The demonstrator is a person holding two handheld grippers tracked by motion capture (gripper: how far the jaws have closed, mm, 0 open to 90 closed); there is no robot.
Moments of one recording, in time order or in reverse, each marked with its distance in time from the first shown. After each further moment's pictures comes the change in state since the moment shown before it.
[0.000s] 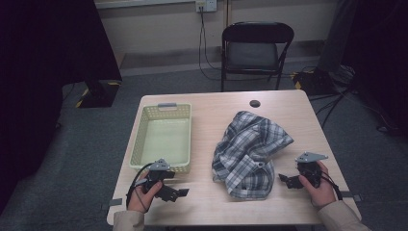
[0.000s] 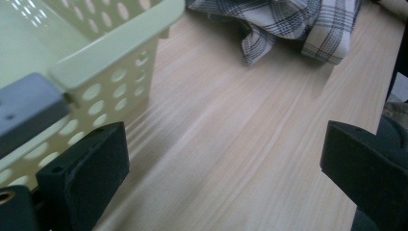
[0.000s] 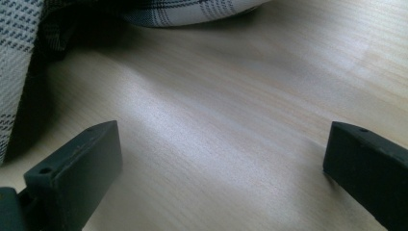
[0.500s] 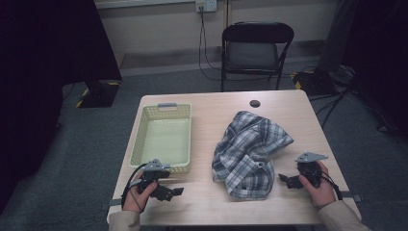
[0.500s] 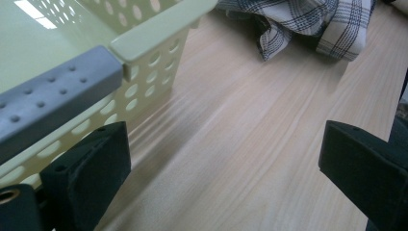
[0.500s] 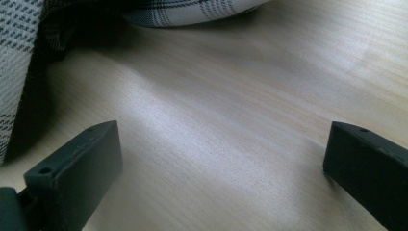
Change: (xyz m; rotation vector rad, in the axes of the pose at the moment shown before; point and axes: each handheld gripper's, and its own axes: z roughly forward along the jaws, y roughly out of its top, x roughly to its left) left arm 0.010 -0.009 -0.008 -0.016 0.025 -0.005; right arm 0.000 0.000 0.000 0.000 0.000 0.000
